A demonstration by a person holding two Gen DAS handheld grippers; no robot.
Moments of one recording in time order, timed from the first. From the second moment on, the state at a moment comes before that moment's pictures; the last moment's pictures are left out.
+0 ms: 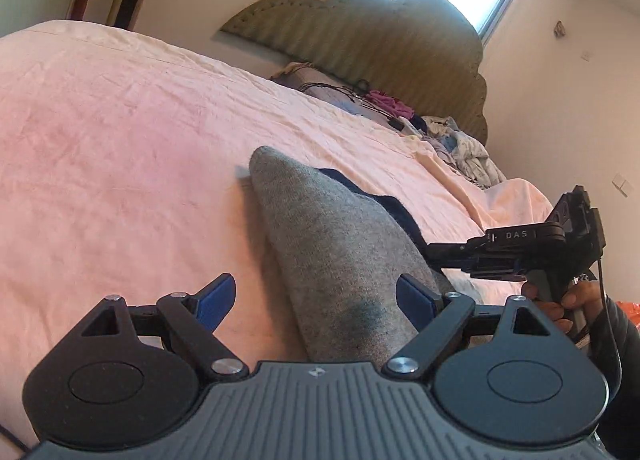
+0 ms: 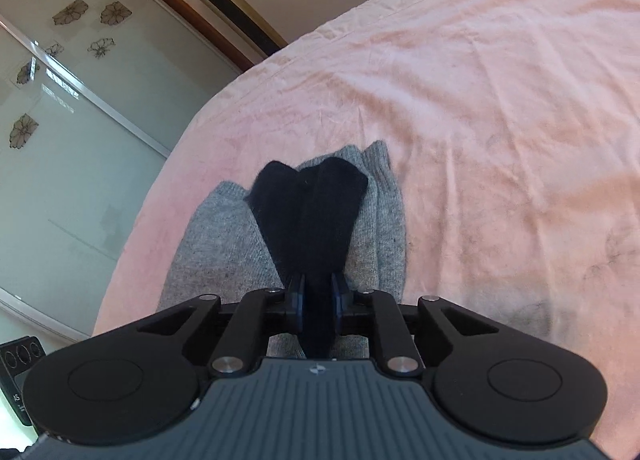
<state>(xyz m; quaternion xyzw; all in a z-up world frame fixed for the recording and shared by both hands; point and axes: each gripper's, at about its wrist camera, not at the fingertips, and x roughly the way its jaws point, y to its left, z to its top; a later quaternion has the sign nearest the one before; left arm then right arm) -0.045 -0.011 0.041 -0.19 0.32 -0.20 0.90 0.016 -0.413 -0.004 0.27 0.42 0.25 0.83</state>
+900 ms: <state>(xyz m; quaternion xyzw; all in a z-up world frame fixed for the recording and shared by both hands) -0.038 -0.027 0.038 -0.16 0.35 -0.20 0.90 0.011 -0.429 -0.027 0.37 0.45 0.29 0.76</state>
